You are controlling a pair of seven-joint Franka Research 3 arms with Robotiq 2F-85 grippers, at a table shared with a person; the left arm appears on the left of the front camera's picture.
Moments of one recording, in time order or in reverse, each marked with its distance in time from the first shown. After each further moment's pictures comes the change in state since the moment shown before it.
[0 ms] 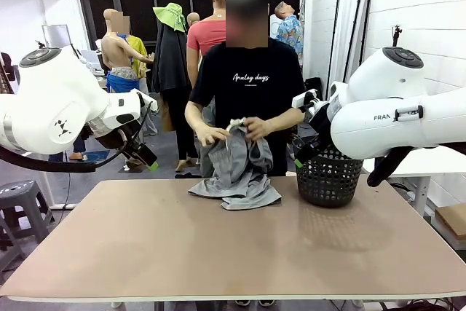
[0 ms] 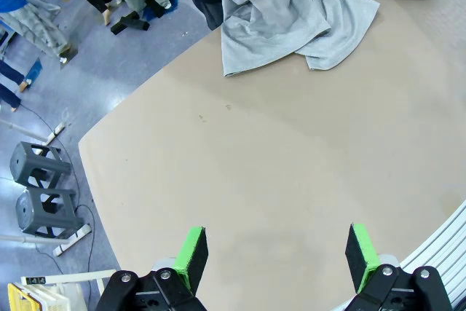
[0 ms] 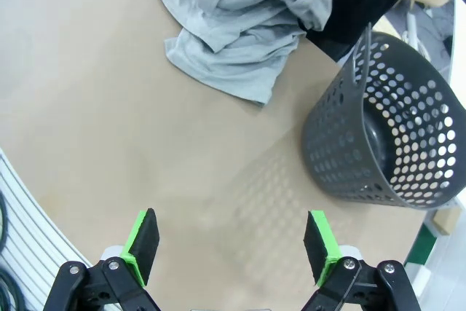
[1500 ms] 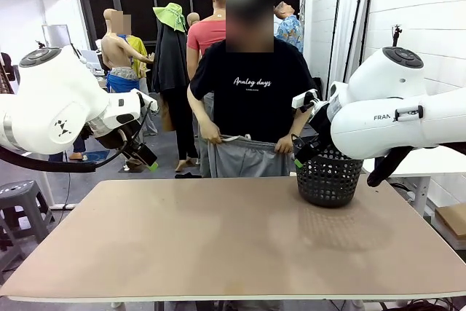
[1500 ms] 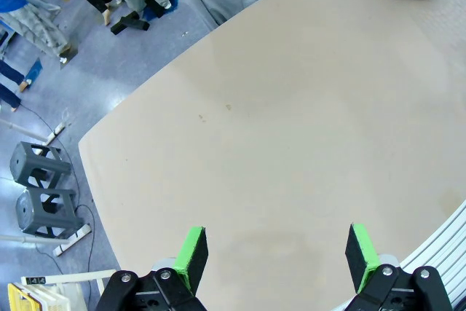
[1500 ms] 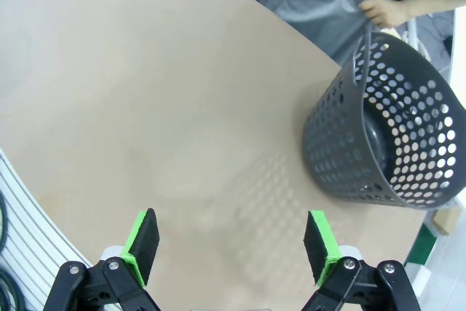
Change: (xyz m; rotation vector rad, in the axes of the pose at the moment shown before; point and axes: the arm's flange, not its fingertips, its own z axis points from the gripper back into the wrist) left arm 0.000 0.000 0.000 0.000 0.000 0.000; right arm 0.000 0.000 0.000 0.000 0.000 0.000
